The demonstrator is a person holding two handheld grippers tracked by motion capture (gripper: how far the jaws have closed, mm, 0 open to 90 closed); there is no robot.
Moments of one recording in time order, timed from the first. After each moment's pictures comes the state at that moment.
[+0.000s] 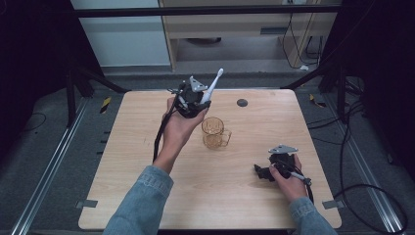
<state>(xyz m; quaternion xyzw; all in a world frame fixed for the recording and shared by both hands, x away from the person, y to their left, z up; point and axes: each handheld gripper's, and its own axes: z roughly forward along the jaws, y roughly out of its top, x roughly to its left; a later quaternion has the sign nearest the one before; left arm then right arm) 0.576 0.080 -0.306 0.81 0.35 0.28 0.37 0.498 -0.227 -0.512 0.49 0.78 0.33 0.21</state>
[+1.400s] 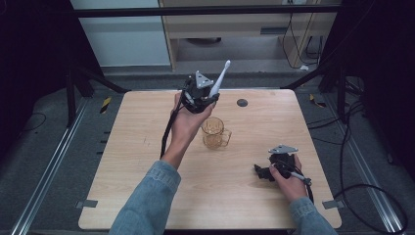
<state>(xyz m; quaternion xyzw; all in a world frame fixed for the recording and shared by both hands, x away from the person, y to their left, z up) 0.588 0.063 -0.306 0.79 0.33 0.28 0.43 0.498 -0.227 -0.512 0.49 0.78 0.33 0.21</state>
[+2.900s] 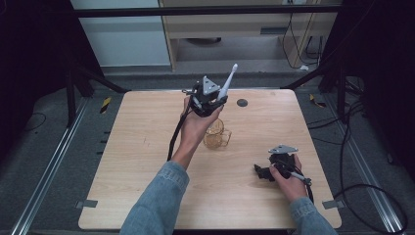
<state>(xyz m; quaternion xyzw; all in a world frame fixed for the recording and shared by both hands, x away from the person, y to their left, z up) 0.597 0.047 -0.334 0.78 0.31 0.27 0.47 0.498 -0.227 -0.512 0.49 0.78 0.33 0.21</state>
